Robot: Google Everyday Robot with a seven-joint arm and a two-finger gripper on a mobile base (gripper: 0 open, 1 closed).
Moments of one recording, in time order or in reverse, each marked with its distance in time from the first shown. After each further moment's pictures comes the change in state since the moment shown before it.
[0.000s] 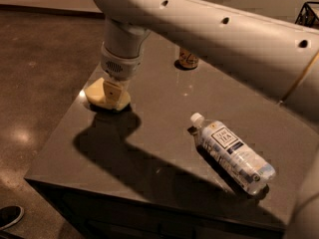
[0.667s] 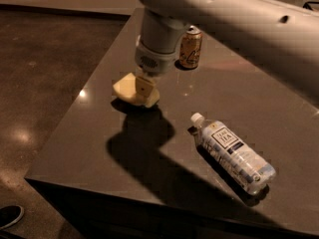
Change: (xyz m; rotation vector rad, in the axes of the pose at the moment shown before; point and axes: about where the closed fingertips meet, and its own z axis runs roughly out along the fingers) arm 0.066 -0.022 -0.034 0.057 0.020 0.088
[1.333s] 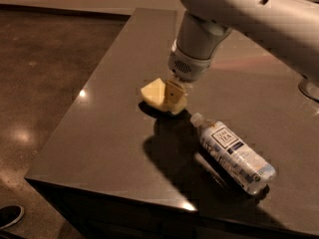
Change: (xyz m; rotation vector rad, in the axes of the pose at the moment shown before) arm 0.073 -0.013 -0.012 -0.015 0.025 0.136
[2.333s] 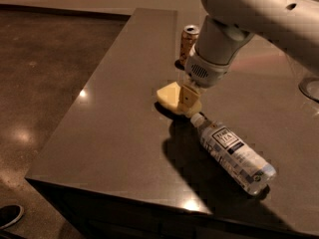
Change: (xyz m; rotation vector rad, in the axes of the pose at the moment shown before) arm 0.039 -0.008 -0.004 -0.013 0.010 0.097
